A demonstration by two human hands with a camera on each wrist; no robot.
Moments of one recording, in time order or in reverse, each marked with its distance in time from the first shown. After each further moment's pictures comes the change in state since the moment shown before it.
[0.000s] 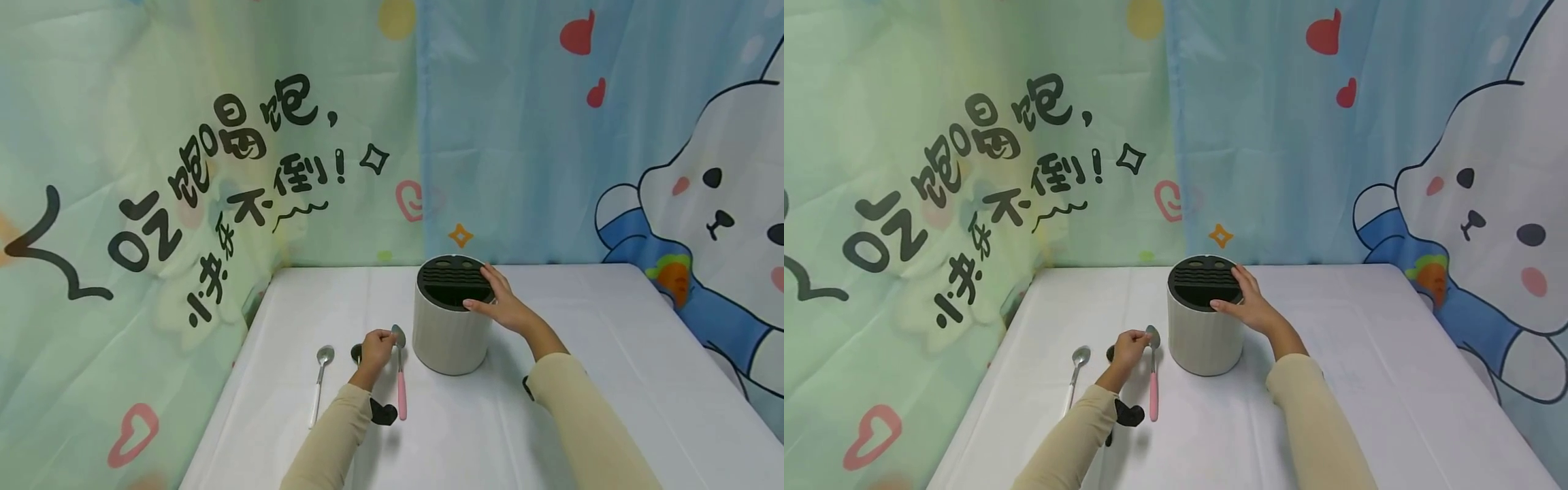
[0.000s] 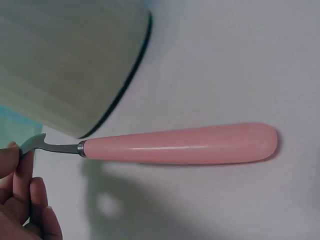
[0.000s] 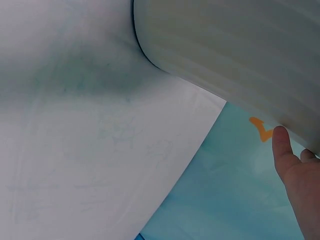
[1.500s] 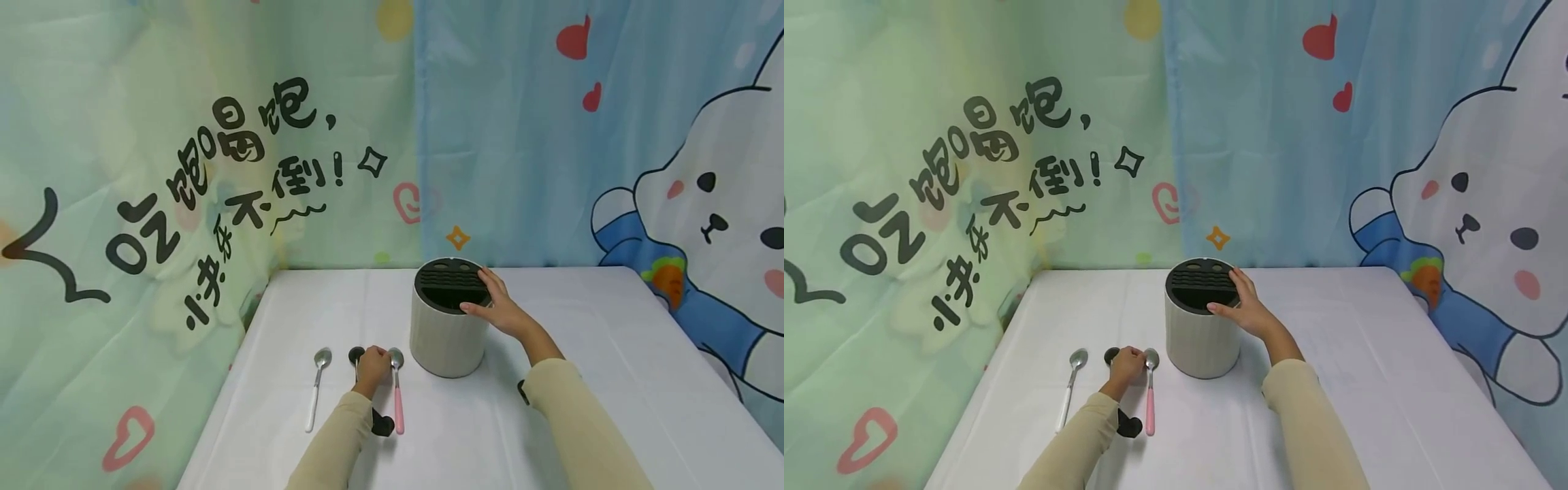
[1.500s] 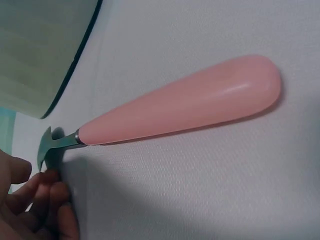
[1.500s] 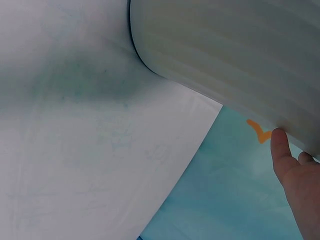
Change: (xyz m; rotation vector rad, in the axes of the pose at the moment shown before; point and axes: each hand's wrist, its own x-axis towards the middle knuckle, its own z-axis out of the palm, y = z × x) left_hand -0.052 0.023 -0.017 0.420 0.055 0.068; right_hand -0.002 -0.001 0.002 -0.008 0.019 0.021
